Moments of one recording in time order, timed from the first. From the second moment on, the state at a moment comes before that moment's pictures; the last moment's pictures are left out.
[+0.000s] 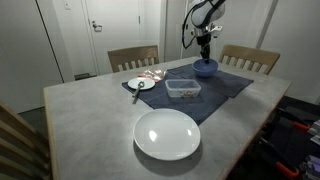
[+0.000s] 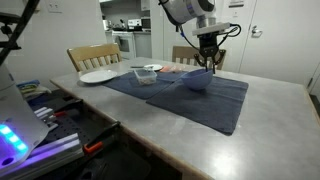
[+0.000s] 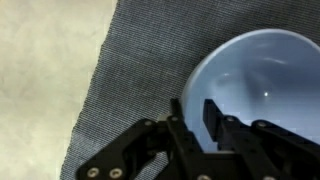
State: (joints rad) arm -0.22 0.75 -0.07 -1.51 -0.38 2.09 -0.43
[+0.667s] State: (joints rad) arm -0.22 0.73 -0.07 -1.46 -0.38 2.09 -0.43
